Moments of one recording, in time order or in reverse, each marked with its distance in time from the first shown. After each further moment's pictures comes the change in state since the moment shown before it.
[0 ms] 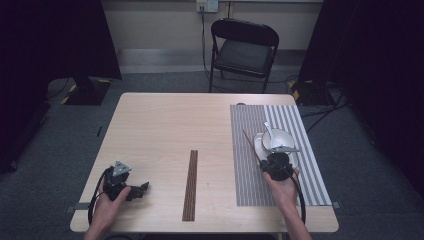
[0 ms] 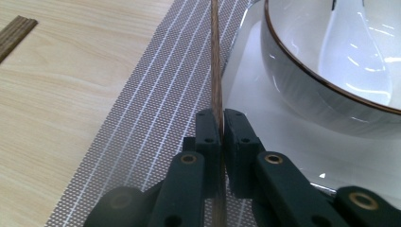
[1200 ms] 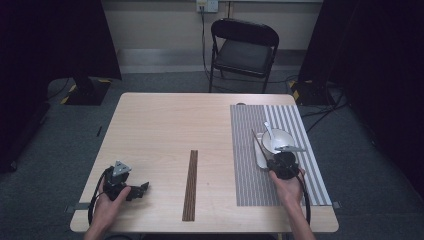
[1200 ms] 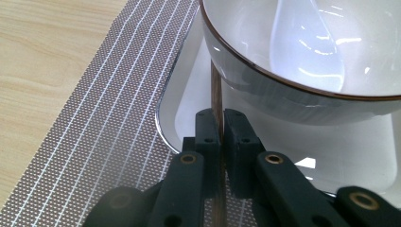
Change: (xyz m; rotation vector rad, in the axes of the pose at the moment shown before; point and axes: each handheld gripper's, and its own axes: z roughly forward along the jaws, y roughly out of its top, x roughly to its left) left arm 0.000 0.000 0.000 0.000 0.000 0.001; right arm -0.023 -0.005 0.006 0.011 -0.052 0.042
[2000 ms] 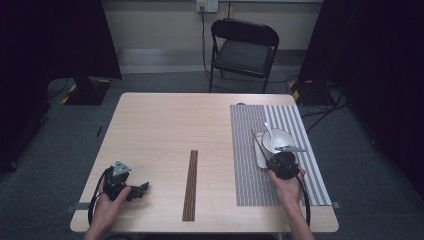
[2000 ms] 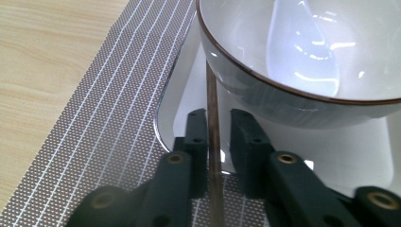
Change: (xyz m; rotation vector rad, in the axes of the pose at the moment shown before) left arm 0.000 0.000 0.000 0.000 0.000 -0.001; right arm 0.001 0.000 0.000 -0.019 -0.015 0.010
